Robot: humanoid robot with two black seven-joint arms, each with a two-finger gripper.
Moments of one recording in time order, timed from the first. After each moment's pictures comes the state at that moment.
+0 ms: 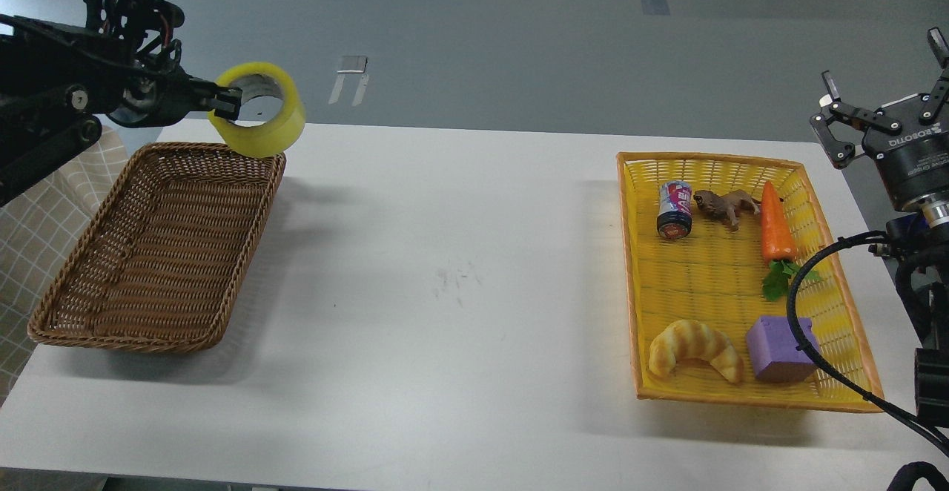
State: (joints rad) left arm -1.17 0.82 -0.19 -0.95 1.65 -0.49 -0.06; right arm 0.40 -0.16 1.84 1.06 -0.23 0.49 -0.29
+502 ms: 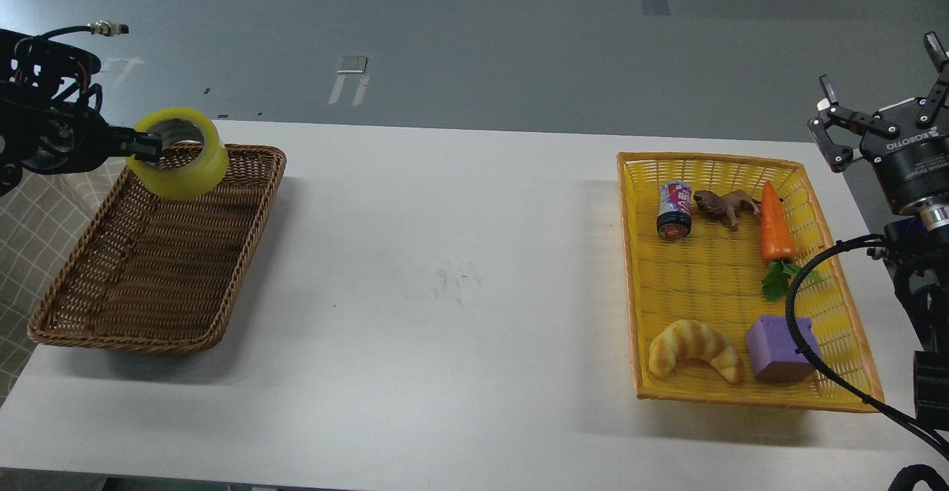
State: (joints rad) left arm -1.05 0.93 -0.19 -0.95 1.64 -0.49 -0.07; right arm 0.39 -0.16 1.83 1.06 -0.23 0.49 -0.29
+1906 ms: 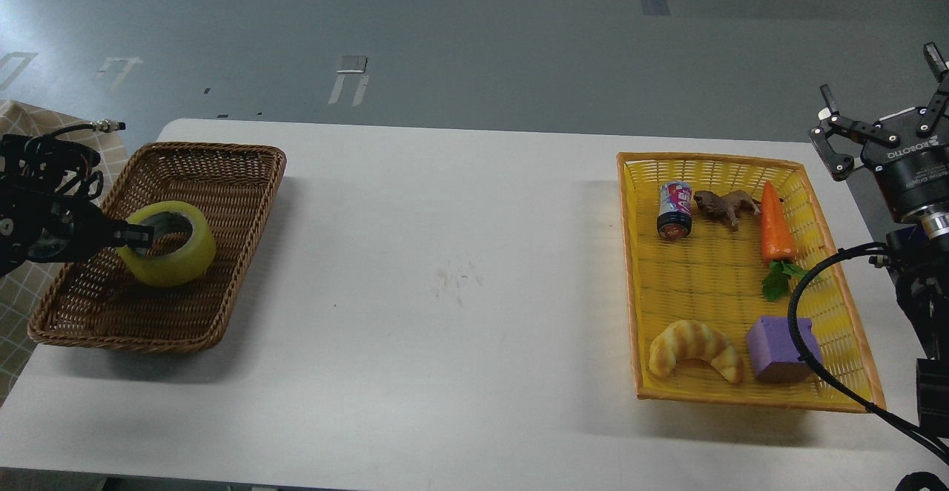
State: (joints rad) left arm -0.87 0.92 -0.19 -0.91 1.56 -0.49 -0.06; right arm 0.37 -0.17 1.83 1.06 -0.23 0.49 -0.29
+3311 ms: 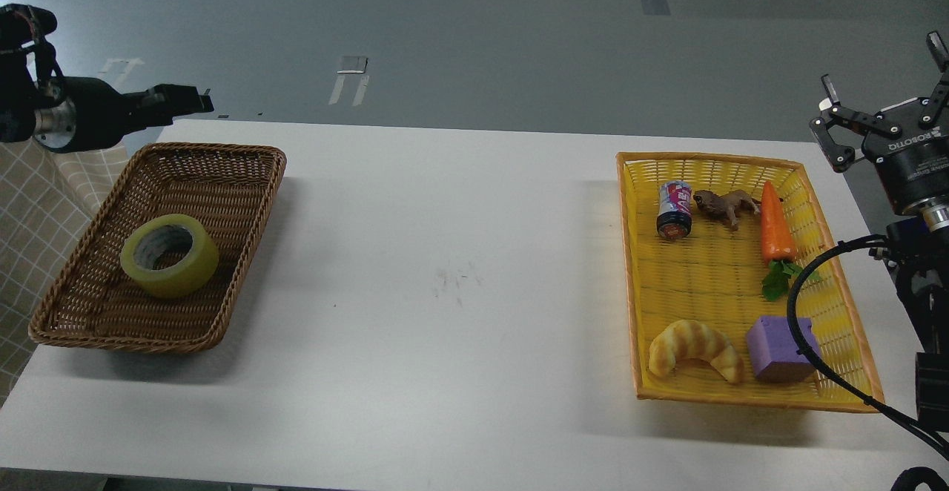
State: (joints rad) left arm -1.17 0.94 -0.26 -0.96 0.86 -0.49 -0.15; right arm 0.39 -0.16 1.83 1.07 -0.23 0.49 -0.29
